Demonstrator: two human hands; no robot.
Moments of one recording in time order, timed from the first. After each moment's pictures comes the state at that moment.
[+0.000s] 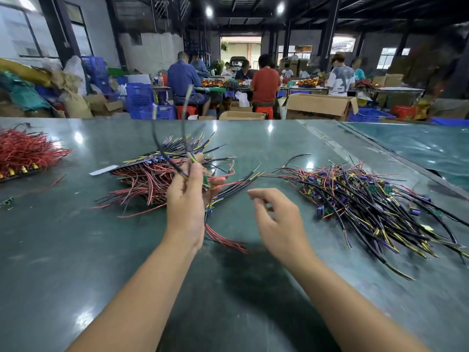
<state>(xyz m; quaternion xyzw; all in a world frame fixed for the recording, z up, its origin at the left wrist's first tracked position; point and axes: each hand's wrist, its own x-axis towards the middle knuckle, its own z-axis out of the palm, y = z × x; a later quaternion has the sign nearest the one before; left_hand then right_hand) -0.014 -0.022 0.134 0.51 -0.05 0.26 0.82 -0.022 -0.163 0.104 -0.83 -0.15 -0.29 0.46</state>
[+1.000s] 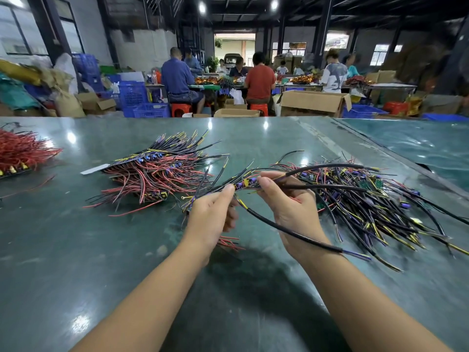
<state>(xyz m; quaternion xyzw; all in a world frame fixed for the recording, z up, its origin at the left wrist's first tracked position) -0.026 -0.045 0.111 0.69 -0.02 0.09 0.72 -0.025 -0.176 0.119 -0.52 -0.15 -0.17 0.82</state>
